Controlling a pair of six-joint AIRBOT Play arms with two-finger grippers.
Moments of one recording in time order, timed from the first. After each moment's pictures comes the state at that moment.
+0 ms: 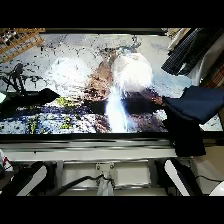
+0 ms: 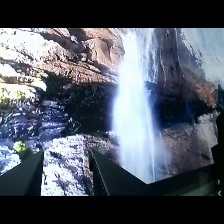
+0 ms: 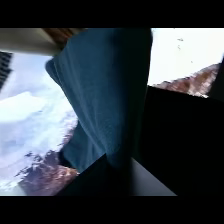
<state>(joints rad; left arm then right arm) 0.16 -0.98 0.85 0.86 -1.06 -1.29 -0.44 -0.83 1.19 -1.76 1.41 2.48</state>
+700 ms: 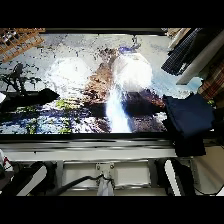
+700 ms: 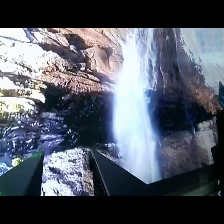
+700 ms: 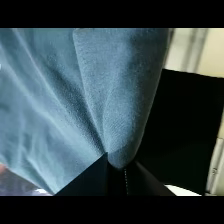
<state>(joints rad) 0.16 -0.98 0.85 0.86 -1.06 -1.29 -0.44 -0.61 0.87 -1.85 1.49 2.48</state>
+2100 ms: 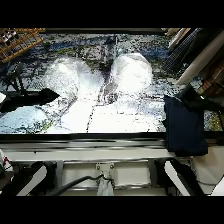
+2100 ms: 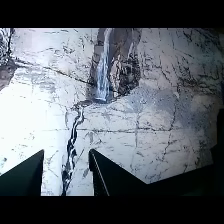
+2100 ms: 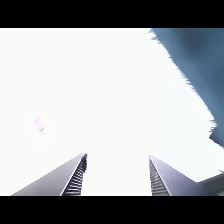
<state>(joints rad) 0.16 -0.98 0.85 0.86 -1.06 -1.29 -0.30 -0.85 0.96 -1.11 1.24 1.81</state>
